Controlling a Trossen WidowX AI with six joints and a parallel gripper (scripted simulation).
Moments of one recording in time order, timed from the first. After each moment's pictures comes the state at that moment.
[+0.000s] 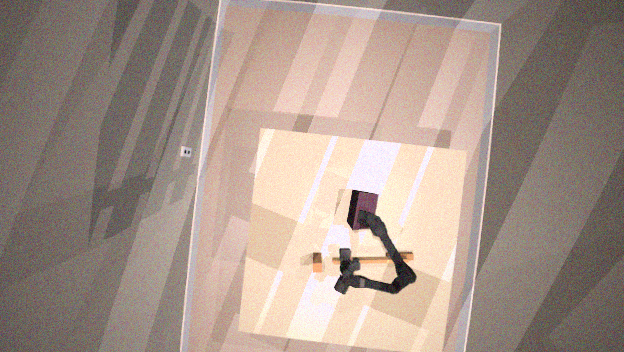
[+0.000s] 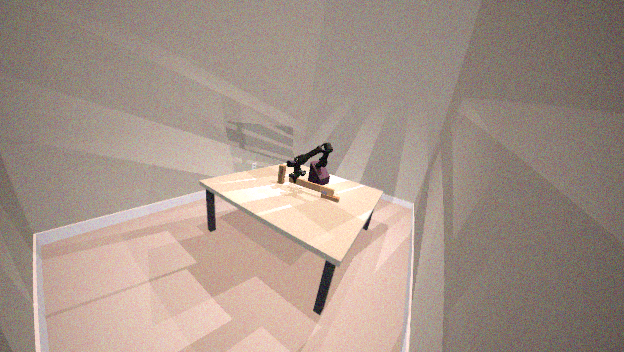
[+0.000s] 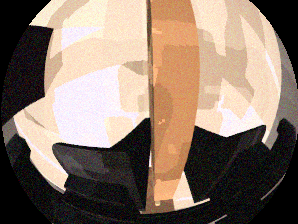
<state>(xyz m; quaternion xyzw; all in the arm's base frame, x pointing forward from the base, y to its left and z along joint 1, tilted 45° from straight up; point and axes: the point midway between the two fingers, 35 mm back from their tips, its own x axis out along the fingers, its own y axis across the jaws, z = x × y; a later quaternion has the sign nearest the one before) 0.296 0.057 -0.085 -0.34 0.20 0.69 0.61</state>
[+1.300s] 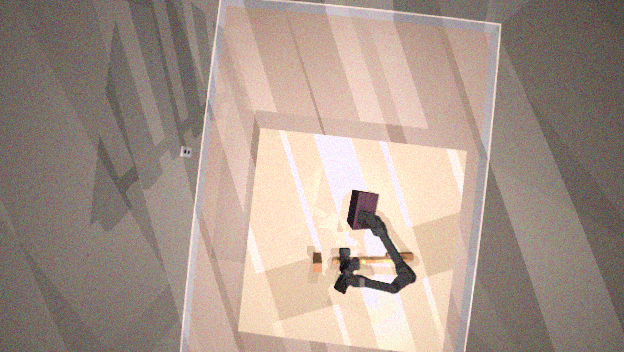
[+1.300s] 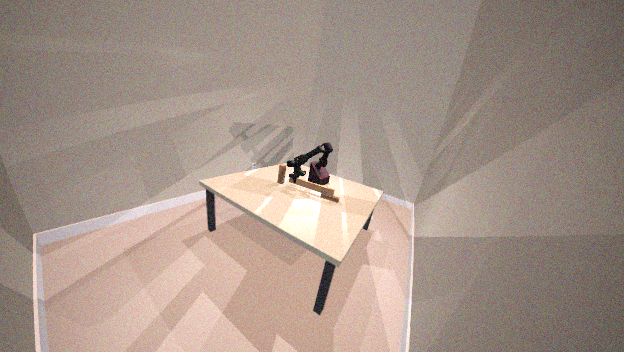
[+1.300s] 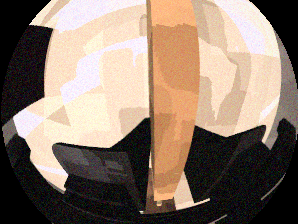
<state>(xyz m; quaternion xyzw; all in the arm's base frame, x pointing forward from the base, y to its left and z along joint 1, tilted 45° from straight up) 0.295 0.057 -0.086 -0.34 0.20 0.68 0.61</state>
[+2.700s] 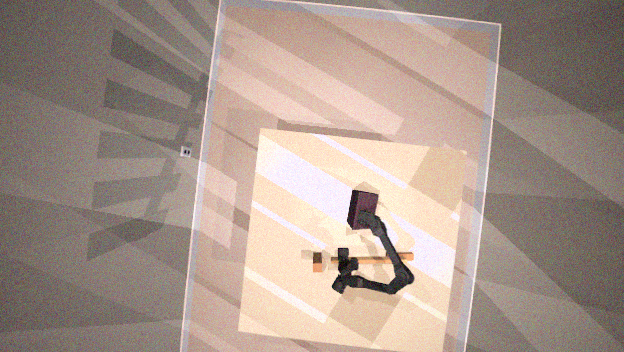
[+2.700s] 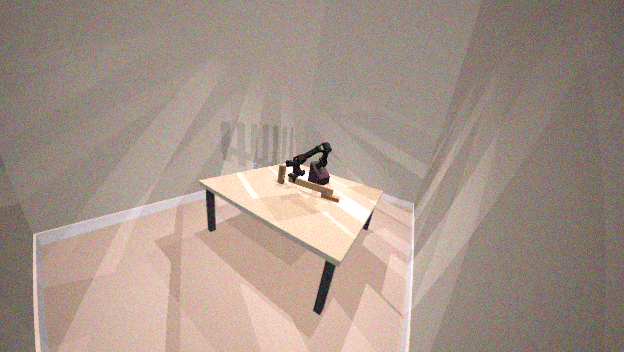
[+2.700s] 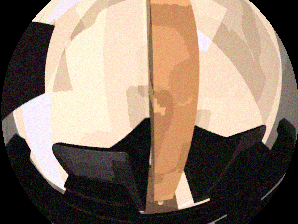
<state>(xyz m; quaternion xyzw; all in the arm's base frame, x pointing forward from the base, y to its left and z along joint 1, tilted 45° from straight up) 0.296 0.050 -0.092 -0.34 0.20 0.69 0.61</state>
